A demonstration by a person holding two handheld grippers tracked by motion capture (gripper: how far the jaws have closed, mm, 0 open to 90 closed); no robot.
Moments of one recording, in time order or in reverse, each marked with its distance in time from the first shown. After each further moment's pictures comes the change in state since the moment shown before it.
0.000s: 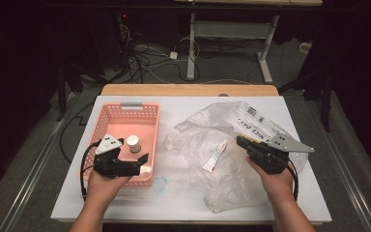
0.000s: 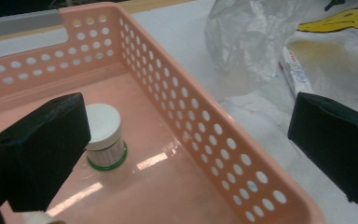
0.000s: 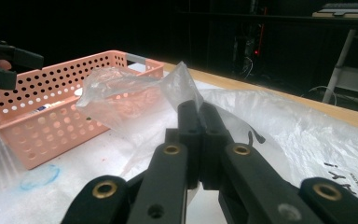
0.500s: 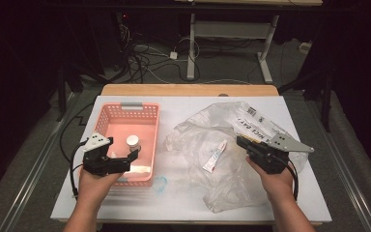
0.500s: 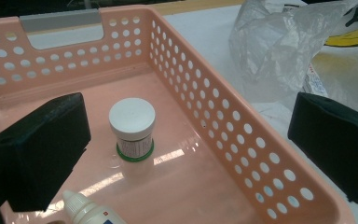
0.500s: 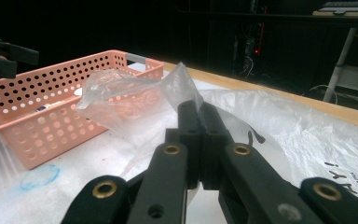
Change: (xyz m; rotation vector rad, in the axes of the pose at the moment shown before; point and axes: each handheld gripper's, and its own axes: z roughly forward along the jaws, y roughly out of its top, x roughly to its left) left arm 0.015 -0.001 -0.011 -0.022 0.030 -0.046; right arm 0.000 -0.001 0.000 0.004 -0.001 0.005
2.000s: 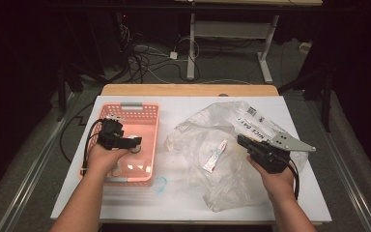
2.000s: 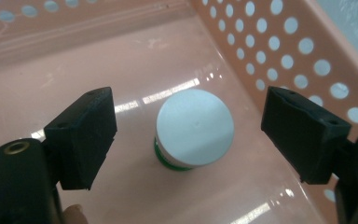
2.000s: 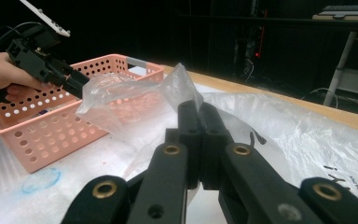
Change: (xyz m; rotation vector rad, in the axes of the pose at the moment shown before) left arm 0.050 0.028 0.082 0.382 0.016 -0.055; right arm -0.002 0.003 -0.002 -0.013 0.005 -0.002
